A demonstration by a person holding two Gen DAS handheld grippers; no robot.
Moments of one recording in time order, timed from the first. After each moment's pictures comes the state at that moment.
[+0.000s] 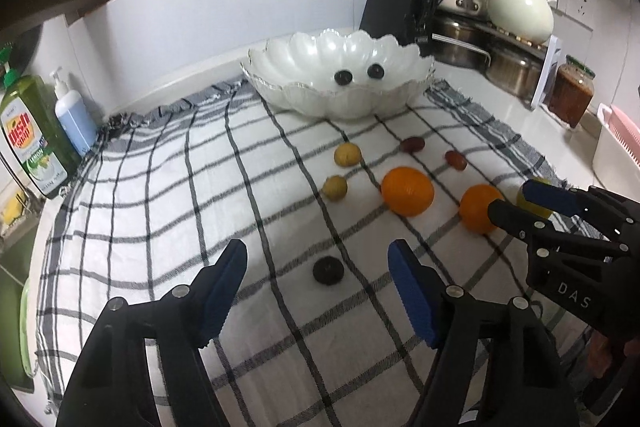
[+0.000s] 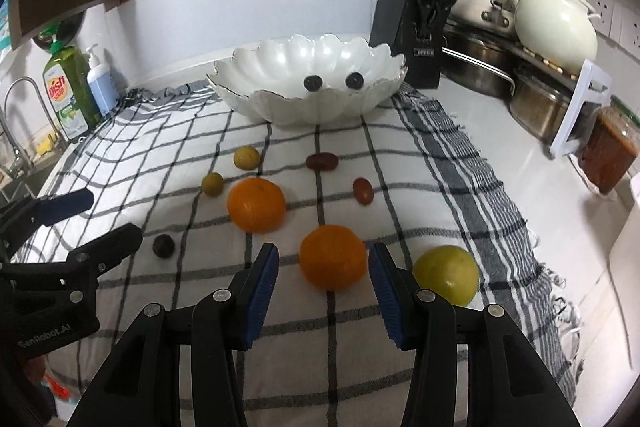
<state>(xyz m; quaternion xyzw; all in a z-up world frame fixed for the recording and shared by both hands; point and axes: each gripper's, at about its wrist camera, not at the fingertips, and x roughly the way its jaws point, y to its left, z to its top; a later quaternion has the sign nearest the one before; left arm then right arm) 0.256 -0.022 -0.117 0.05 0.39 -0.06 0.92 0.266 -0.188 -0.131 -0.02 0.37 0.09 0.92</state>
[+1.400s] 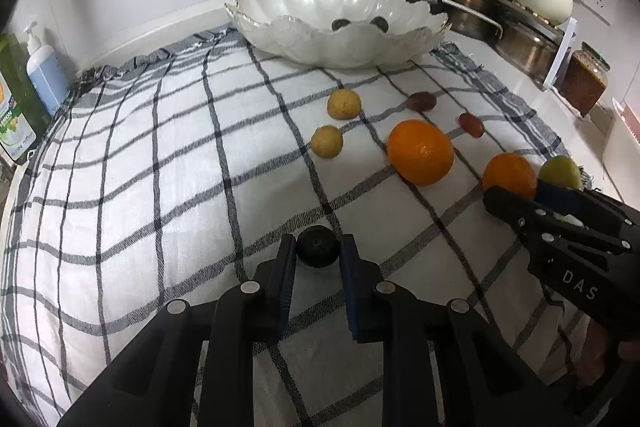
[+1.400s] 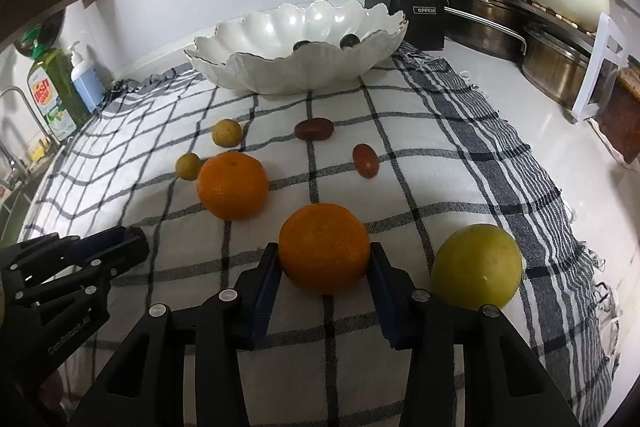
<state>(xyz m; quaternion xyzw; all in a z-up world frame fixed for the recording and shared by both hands) 0.280 -0.024 -0.156 0.02 0.44 -0.07 0.90 0.293 -0.192 -0.163 0.01 0.41 0.09 0.91</state>
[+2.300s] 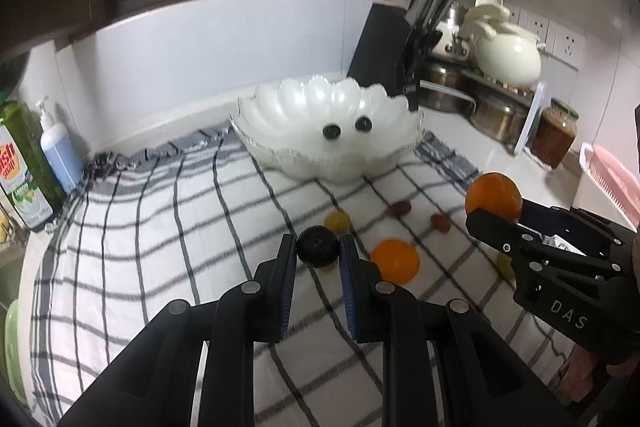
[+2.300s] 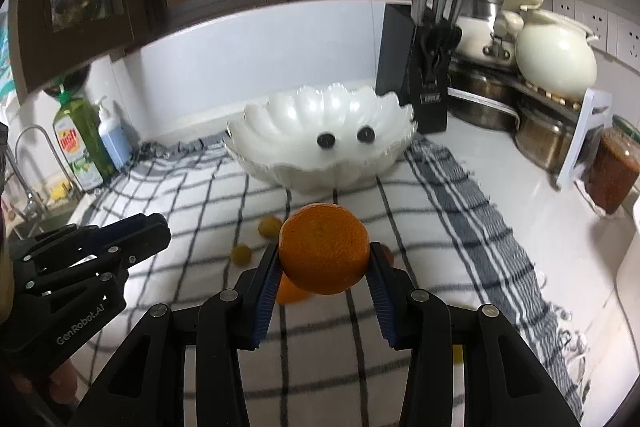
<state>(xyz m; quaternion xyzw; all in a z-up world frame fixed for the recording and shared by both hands) 0.283 -0.011 -0.073 0.02 0.32 -0.10 0.94 0.278 -0.177 -0.086 0.02 0.31 0.10 0.95</state>
